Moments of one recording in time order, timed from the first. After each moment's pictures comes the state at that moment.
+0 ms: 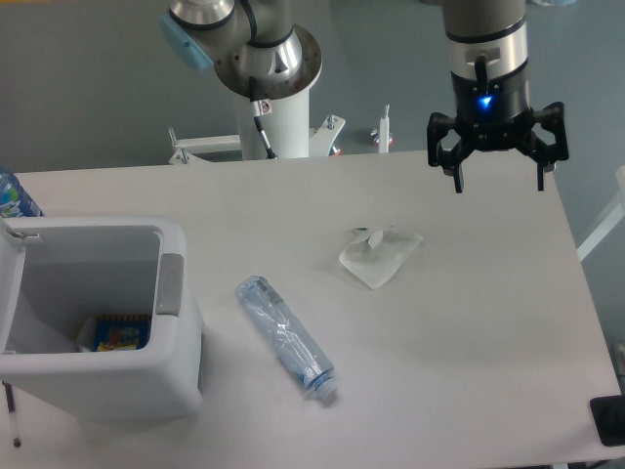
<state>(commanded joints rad) 2.70 -1.69 -1.50 -1.07 1.57 0.96</state>
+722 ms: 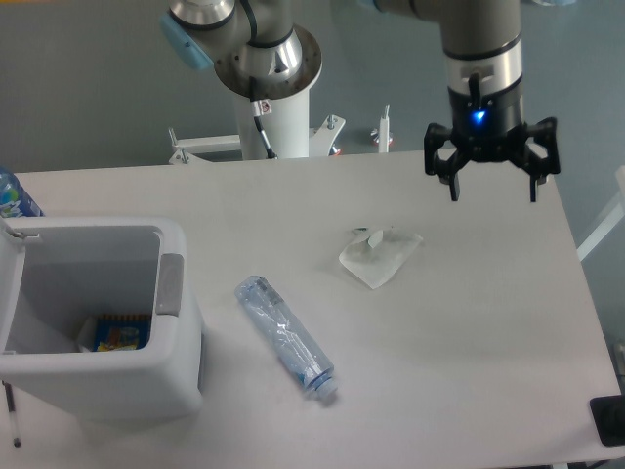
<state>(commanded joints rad) 2.68 -1.70 -1.67 -0.93 1.55 1.01</state>
